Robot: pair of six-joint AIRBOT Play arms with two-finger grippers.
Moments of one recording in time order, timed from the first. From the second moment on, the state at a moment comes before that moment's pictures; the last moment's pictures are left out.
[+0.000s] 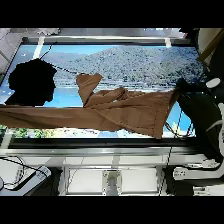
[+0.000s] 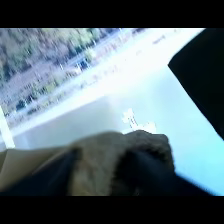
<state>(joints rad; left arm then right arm) 0.82 -1.09 1.16 1.54 -0.88 -1.36 -0.34 -1.50 1.25 -1.04 0.82 1.51</state>
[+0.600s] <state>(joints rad) 0.82 -1.07 1.16 1.54 -0.94 -1.36 -0.44 -1.23 1.02 -1.17 1.32 1.38</state>
